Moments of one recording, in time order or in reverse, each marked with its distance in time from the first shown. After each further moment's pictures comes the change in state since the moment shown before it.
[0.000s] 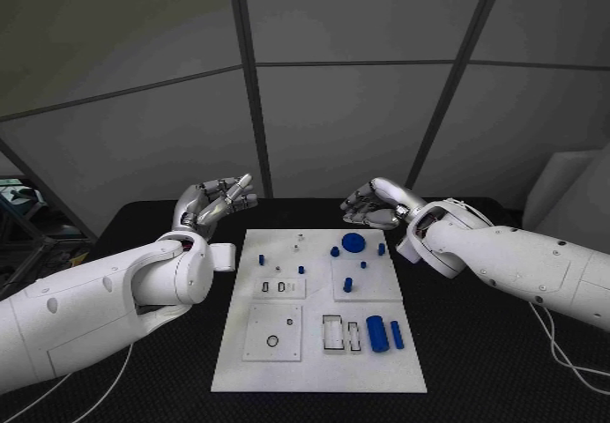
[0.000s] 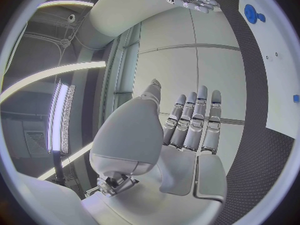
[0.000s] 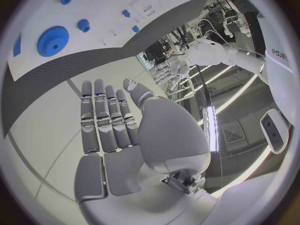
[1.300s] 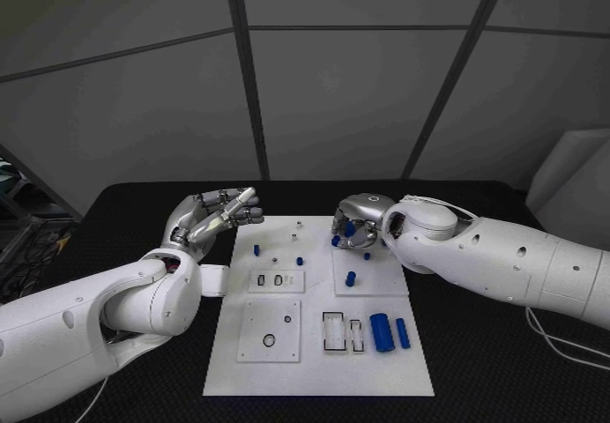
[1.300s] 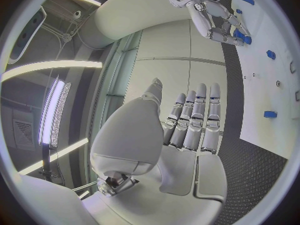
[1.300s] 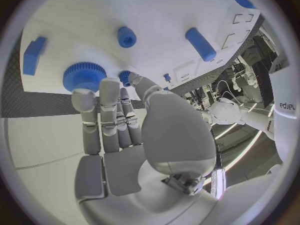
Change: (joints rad) left arm -0.005 -0.075 0.001 0.178 -0.065 0.050 -0.031; left_hand 0.000 0.008 -0.012 -0.042 0.000 0.033 0.009 -0.009 -0.006 0.028 -0.010 -0.005 -0.002 0.036 -0.017 0.009 0.007 0.000 0.104 -0.029 0.078 0.034; right arm 0.030 0.043 0.000 0.029 -0.549 0.242 -0.306; right_hand -0.002 -0.112 0.044 0.107 0.000 0.066 -0.051 -0.029 0.001 0.019 -0.056 -0.004 0.007 0.267 -0.091 0.735 0.617 -0.032 0.272 -0.095 0.833 0.737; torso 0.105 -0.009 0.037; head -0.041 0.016
